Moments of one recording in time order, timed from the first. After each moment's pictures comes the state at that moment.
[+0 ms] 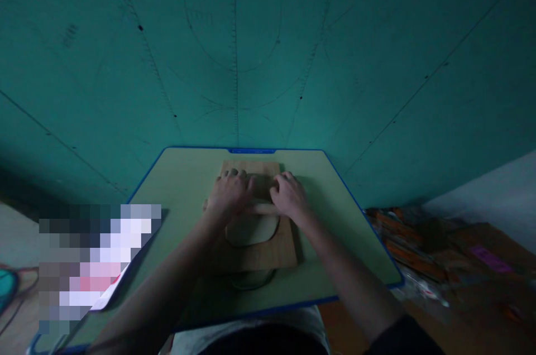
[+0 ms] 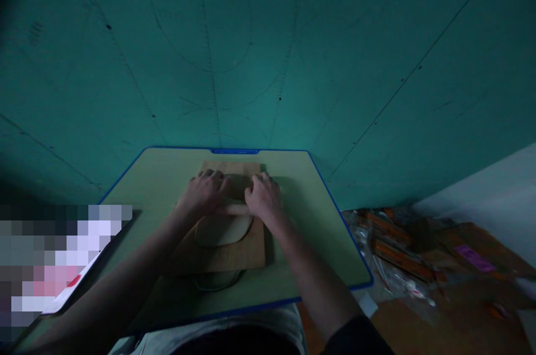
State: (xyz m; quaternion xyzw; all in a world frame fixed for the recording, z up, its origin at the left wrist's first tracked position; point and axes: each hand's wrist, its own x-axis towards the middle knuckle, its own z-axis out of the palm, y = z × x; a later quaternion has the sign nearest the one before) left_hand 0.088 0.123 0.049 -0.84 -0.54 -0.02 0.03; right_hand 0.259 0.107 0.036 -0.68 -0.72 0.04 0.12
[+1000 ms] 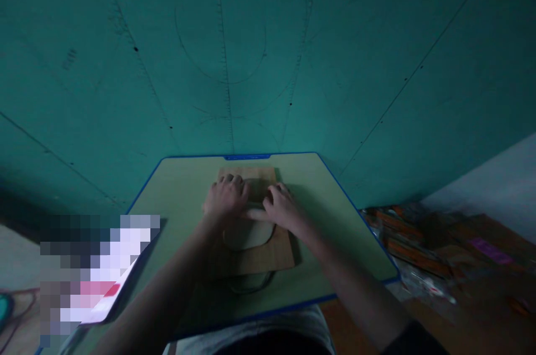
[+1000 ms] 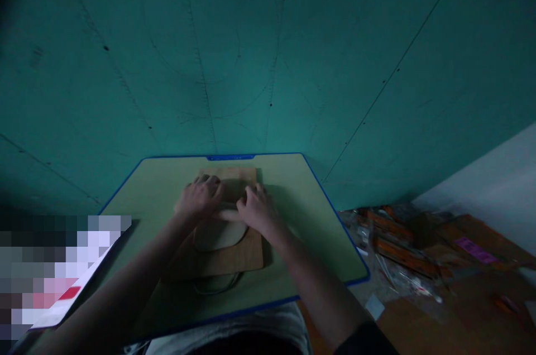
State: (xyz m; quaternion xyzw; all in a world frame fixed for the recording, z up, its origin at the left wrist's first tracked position) left_hand 0.088 0.128 0.043 -0.81 -0.58 -0.10 0.02; right_hand 0.256 0.086 0.031 -0.65 -0.75 0.06 0.12
